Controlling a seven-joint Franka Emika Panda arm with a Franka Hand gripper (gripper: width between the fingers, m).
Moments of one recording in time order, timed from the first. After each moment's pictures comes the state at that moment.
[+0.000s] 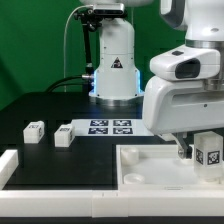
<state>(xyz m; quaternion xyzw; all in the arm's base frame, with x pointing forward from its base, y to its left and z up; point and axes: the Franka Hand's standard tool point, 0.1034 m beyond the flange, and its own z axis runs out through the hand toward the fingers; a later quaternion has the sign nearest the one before) 0.622 0.119 0.070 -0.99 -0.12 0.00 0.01</state>
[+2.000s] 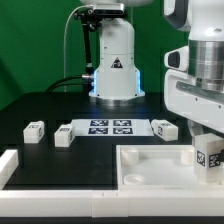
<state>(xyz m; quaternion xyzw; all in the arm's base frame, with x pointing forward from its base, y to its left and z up) 0.620 0.125 0.069 -0.86 0.51 0.00 0.01</state>
